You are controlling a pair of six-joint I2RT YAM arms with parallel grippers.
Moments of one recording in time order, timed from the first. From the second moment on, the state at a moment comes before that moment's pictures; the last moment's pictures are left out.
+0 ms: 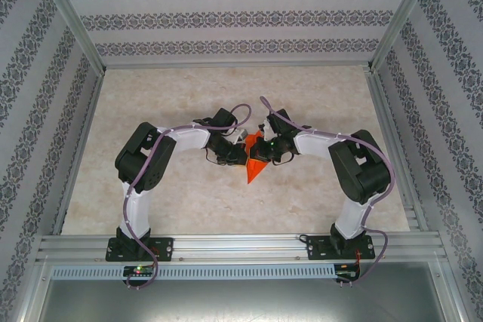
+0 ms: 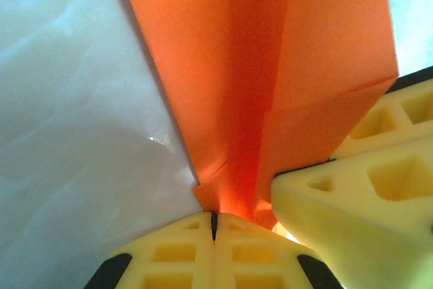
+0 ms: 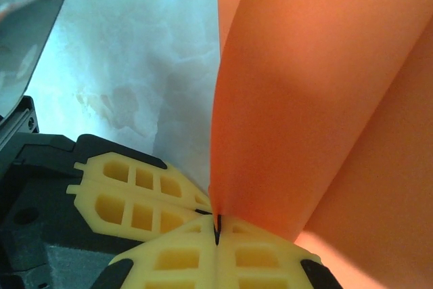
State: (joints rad) left arm -0.55 2.03 1.25 -0.44 0.62 -0.43; right arm 0.48 1.80 0.97 -0.25 -0.56 0.64
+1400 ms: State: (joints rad) left arm -0.54 1.87 1.07 -0.27 0.56 -0.50; right arm 0.49 1.86 0.99 -0.25 -0.57 0.63
